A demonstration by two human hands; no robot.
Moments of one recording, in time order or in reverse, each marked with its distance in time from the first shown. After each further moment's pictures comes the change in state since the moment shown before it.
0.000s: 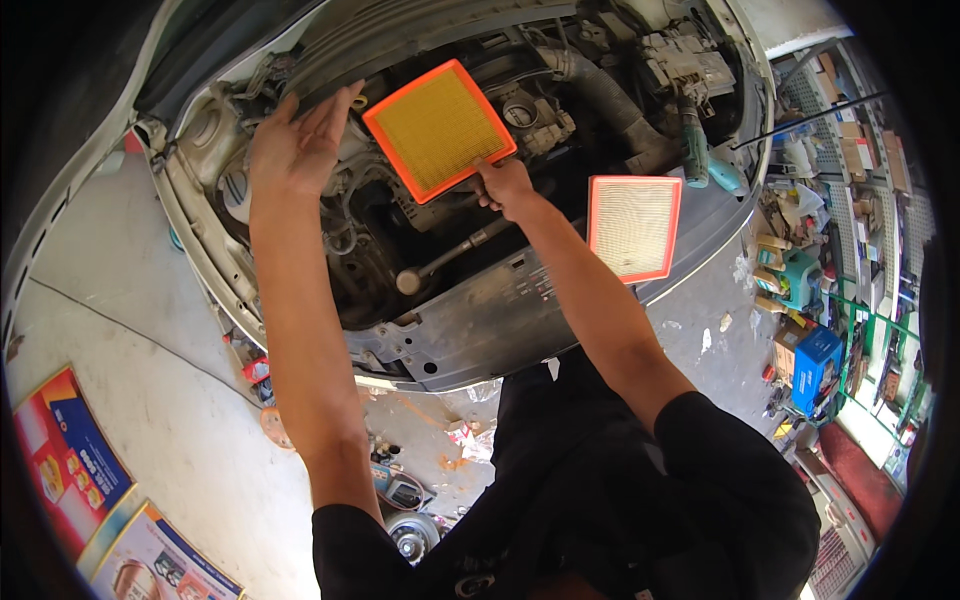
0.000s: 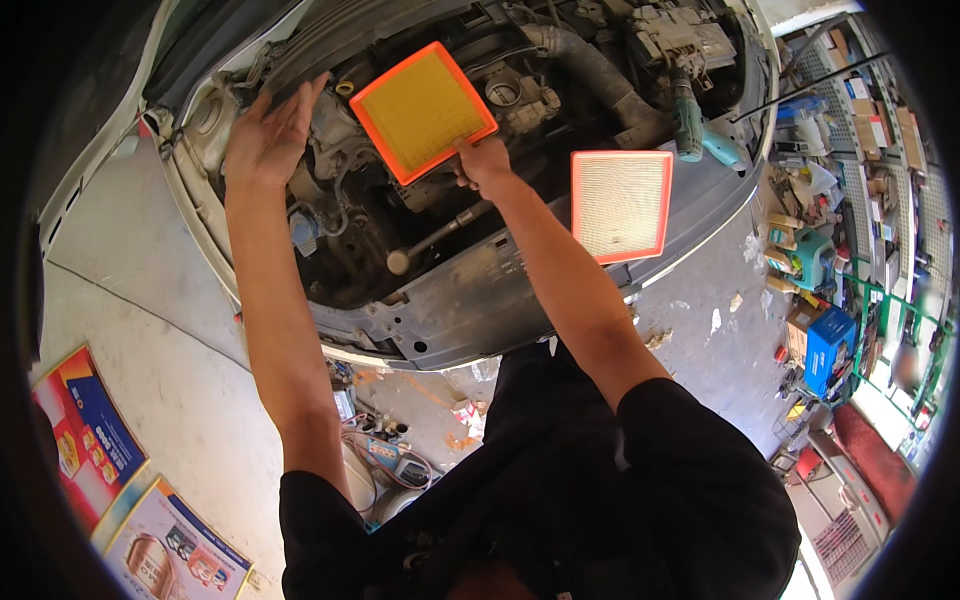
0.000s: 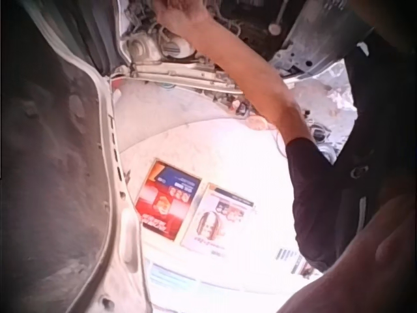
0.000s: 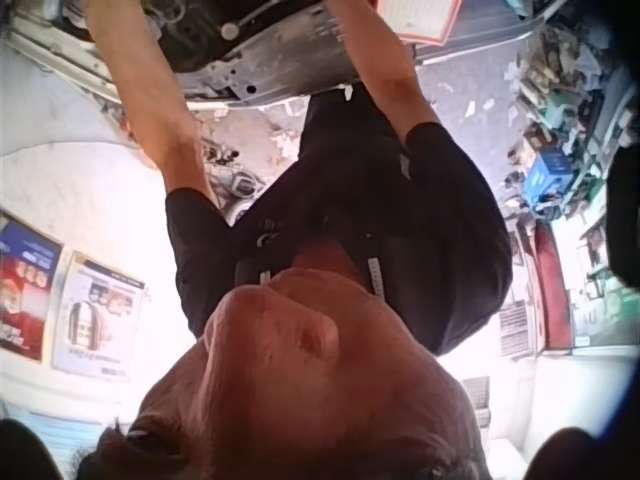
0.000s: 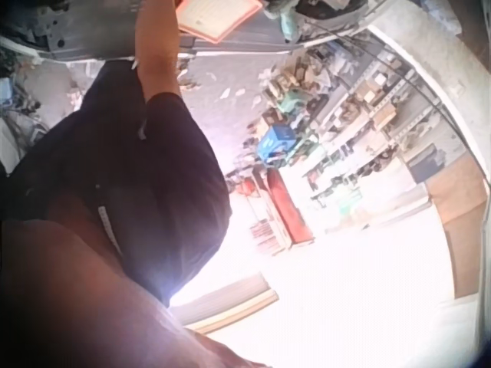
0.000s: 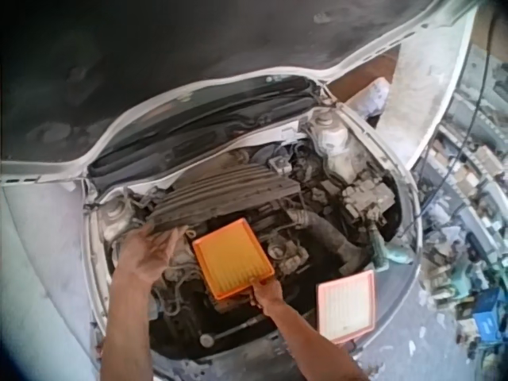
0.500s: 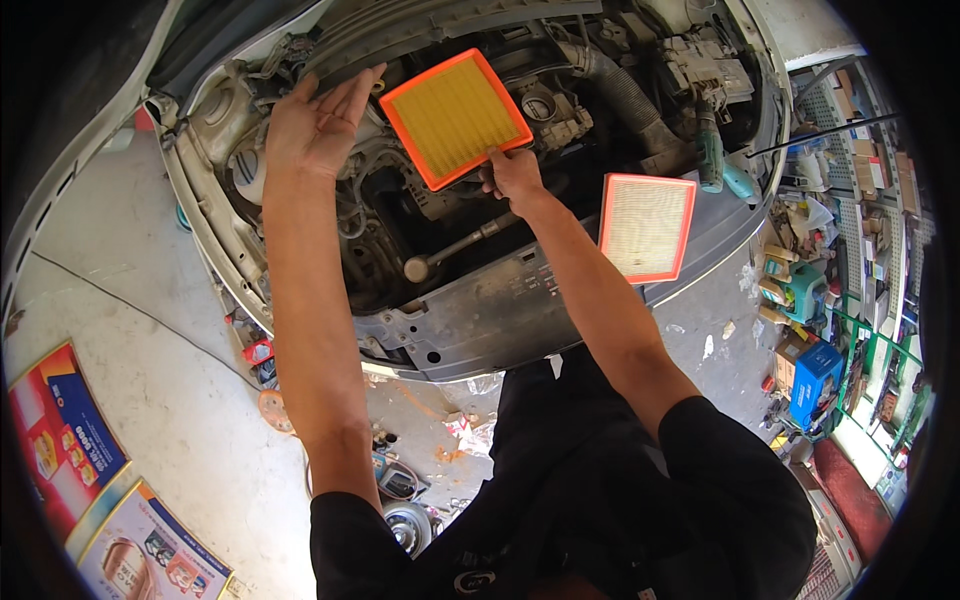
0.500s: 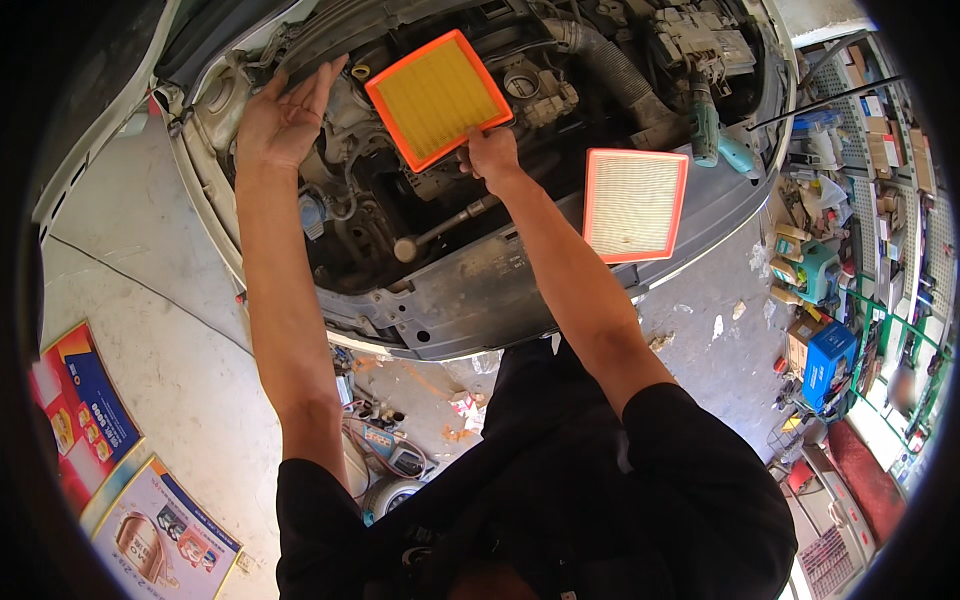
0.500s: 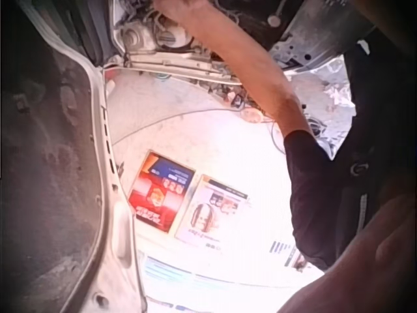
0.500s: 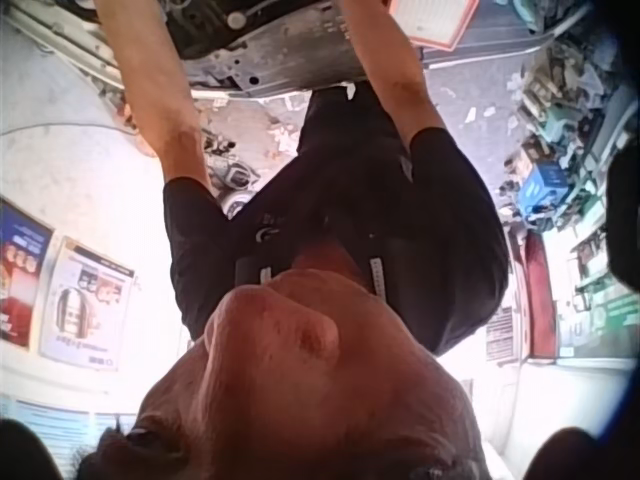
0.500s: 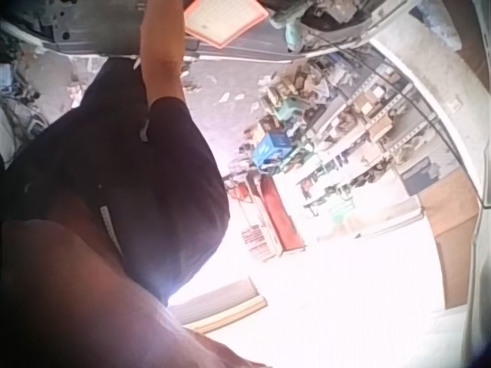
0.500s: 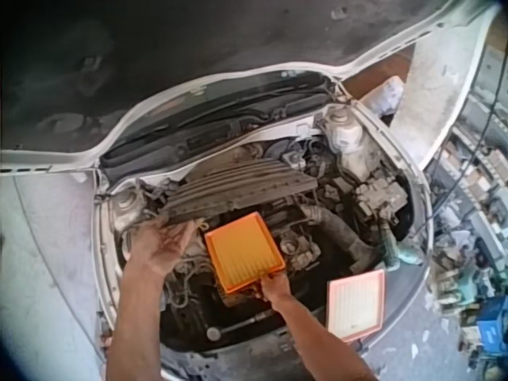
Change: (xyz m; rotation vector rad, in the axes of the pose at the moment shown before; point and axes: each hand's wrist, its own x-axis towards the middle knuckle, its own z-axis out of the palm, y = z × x) left_hand -0.002 -0.002 0.002 0.007 -0.007 -0.007; right_hand -0.006 -0.001 0.011 0.065 -0.020 -0.097
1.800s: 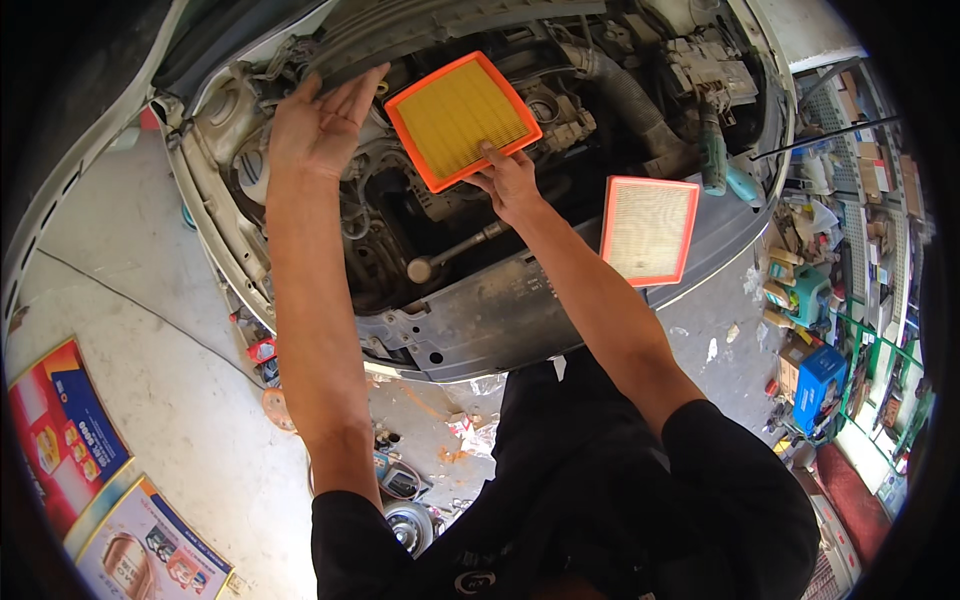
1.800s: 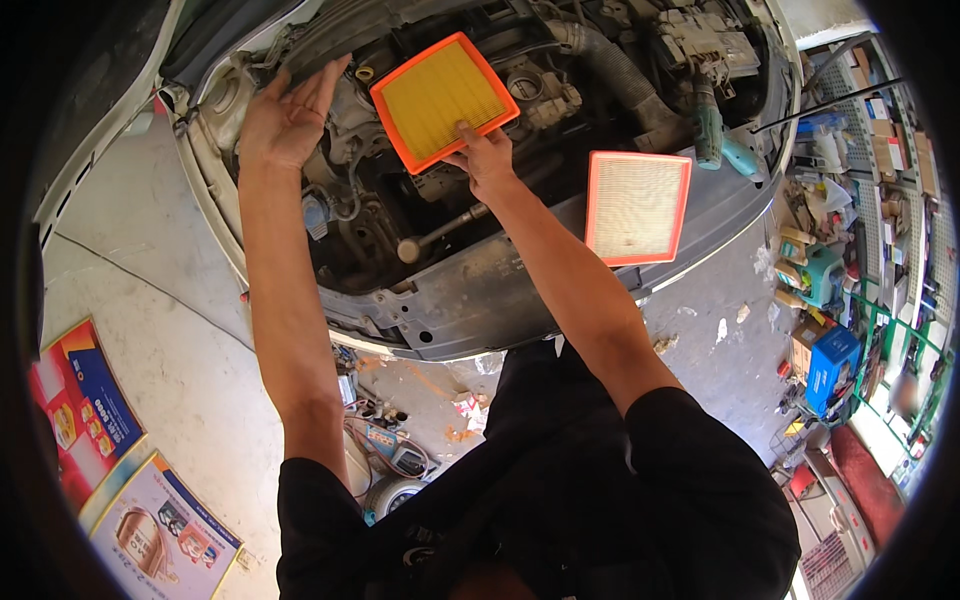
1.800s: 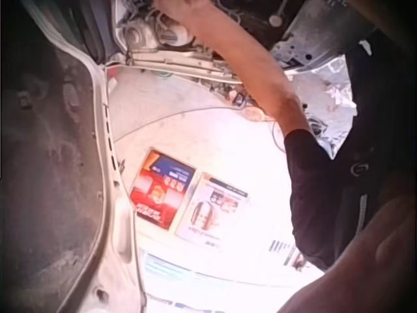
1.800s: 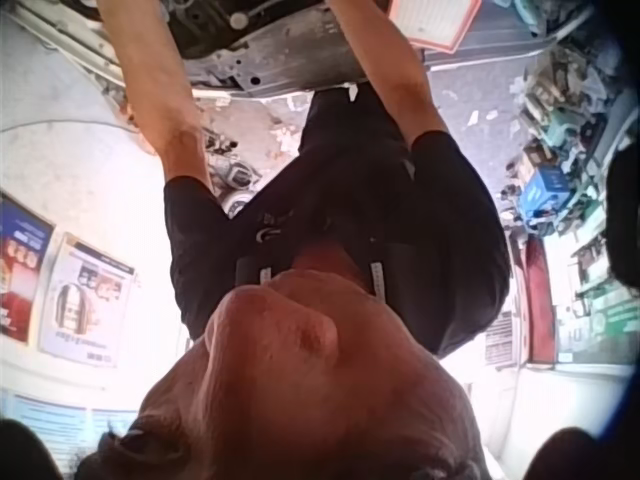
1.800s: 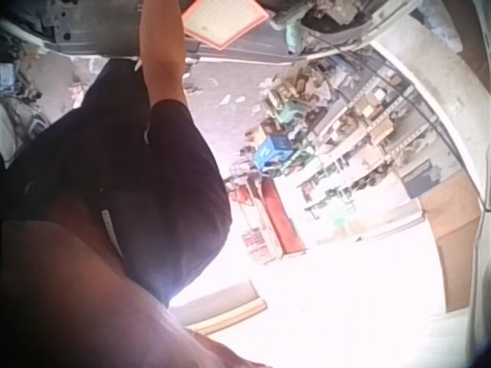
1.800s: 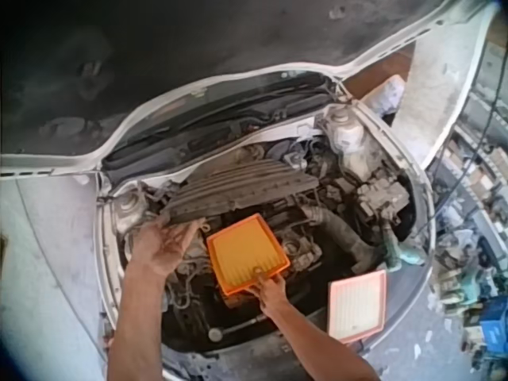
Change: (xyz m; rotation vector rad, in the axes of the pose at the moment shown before) left_hand -0.003 -0.005 0.013 0.060 0.036 0.060; right_hand -0.005 0.009 0.022 0.634 -0.086 -0.123
